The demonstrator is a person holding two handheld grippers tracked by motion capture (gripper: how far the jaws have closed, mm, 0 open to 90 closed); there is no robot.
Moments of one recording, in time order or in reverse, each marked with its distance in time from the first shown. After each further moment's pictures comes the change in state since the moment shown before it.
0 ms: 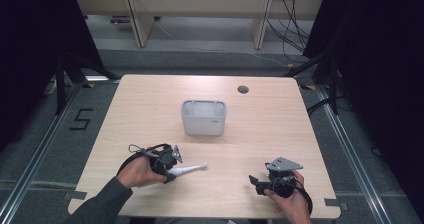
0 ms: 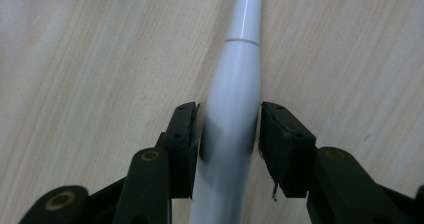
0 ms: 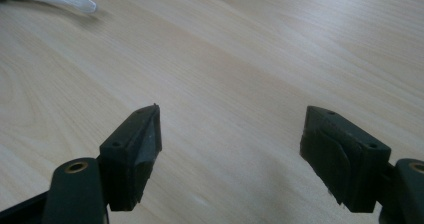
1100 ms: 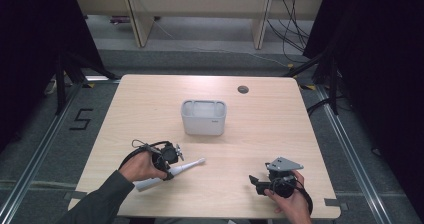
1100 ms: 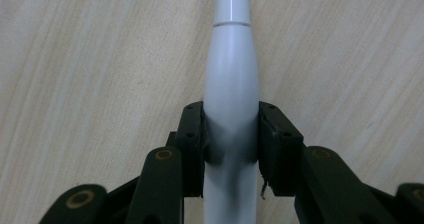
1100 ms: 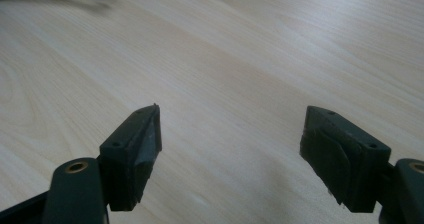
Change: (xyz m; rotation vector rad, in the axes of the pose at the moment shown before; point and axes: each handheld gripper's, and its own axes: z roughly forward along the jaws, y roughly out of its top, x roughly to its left) left arm 0.009 0.008 0.002 0.108 -0.041 -0.025; right arm -0.002 0.000 0.000 -0.019 -0.011 -0.031
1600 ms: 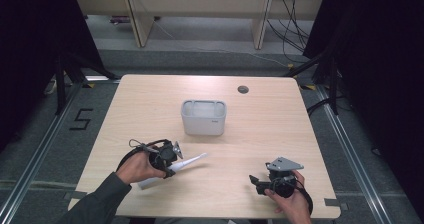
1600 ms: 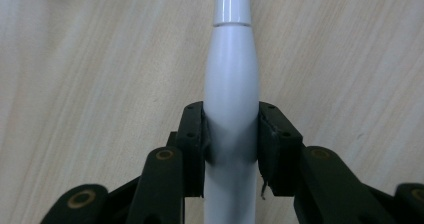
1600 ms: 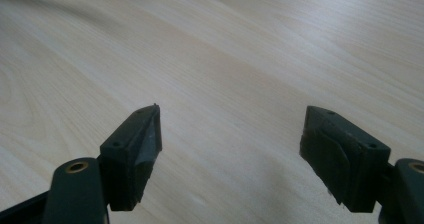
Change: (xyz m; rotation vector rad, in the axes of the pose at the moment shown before) left arm -0.004 -0.004 -0.018 -0.099 0.022 0.002; right arm 0.000 0.000 -0.001 0.005 -0.002 0.020
